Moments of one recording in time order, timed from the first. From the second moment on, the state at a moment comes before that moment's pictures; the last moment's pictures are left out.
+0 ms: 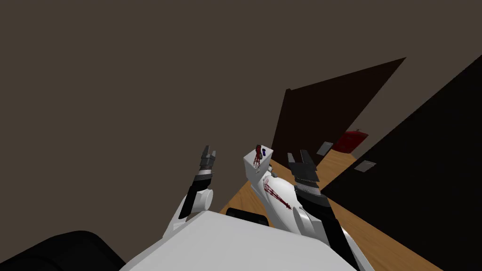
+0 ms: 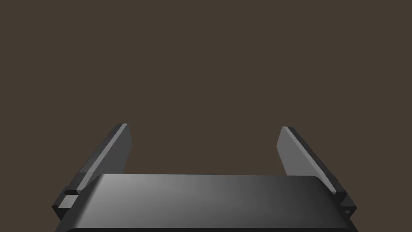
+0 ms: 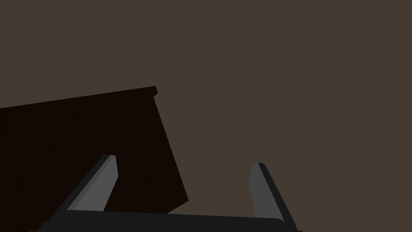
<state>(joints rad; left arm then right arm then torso) 0.48 -0.05 0.03 -2.22 0.05 -0.36 -0.06 0.48 -0.01 0.00 -2.24 0.08 -0.51 -0.11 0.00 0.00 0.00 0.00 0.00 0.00</state>
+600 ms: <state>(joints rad) 0.48 -0.05 0.03 -2.22 0.05 -0.36 -0.06 0.52 -0.13 -0.06 -2.22 0.08 -0.39 -0.08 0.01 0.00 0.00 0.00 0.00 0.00</state>
